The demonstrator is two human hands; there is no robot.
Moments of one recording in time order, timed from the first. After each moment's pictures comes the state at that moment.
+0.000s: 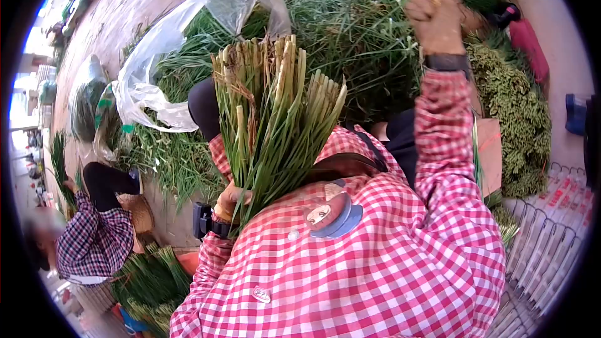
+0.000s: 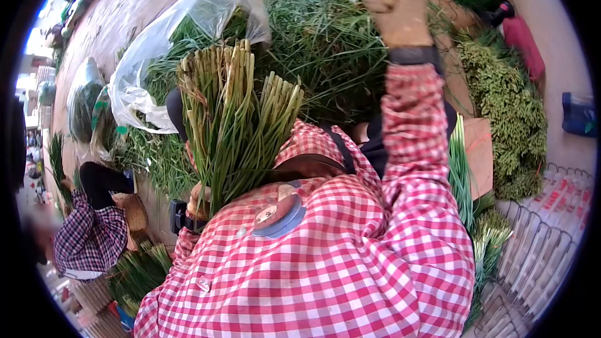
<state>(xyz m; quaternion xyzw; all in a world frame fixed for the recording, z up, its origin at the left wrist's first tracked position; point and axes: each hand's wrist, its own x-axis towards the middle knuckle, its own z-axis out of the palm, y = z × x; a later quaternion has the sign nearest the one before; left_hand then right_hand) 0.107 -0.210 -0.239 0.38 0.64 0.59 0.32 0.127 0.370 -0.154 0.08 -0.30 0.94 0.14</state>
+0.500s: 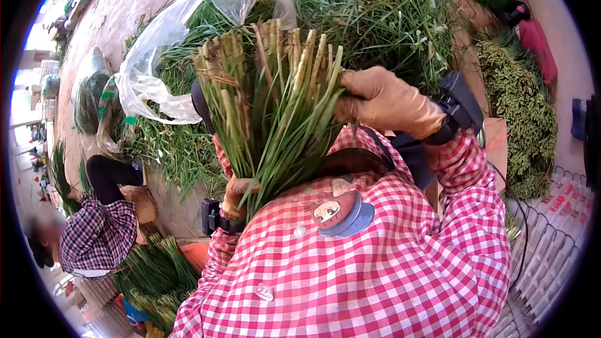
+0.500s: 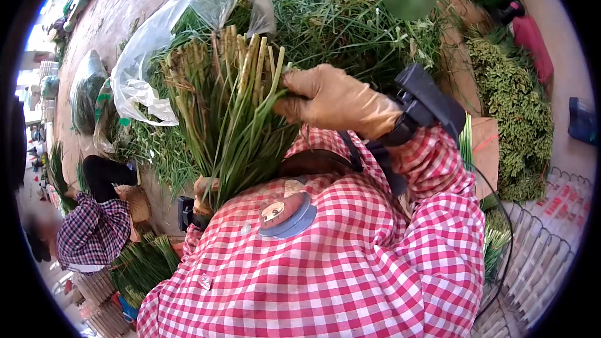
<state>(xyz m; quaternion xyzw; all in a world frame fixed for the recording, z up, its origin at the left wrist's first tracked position) 0.117 -0.224 -0.248 0.35 0.74 0.50 0.28 0.168 0.179 -0.088 -0.01 -0.79 0.60 -0.14</state>
